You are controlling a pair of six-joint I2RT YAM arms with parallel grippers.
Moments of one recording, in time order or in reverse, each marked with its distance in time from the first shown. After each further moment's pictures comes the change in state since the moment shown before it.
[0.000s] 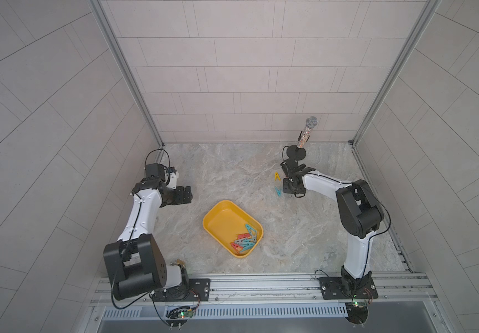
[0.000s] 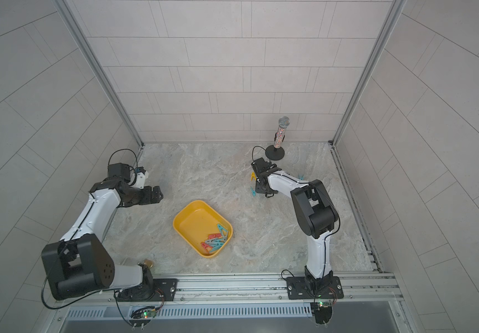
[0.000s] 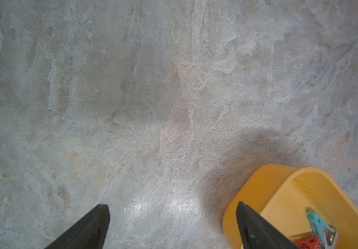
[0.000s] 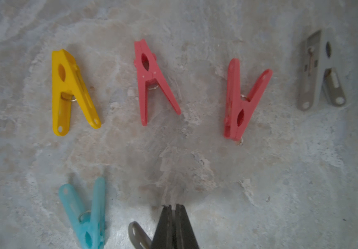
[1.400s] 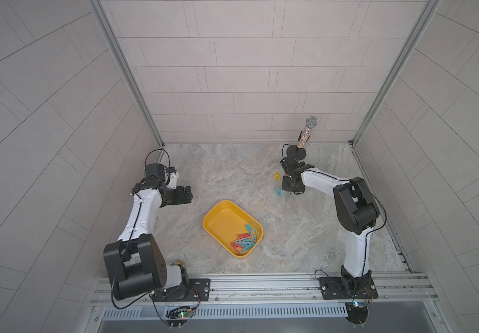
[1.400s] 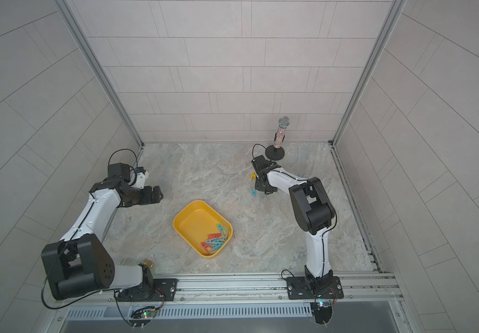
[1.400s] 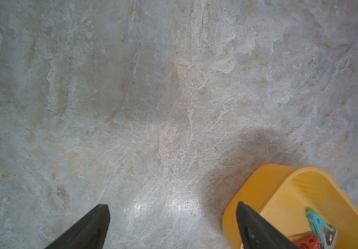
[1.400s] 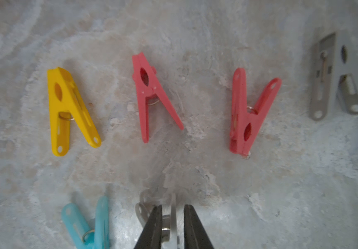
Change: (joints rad) left arm 0.000 0.000 0.000 0.000 0.003 0.000; right arm -0.016 0.023 0.067 -0.032 -0.034 0.020
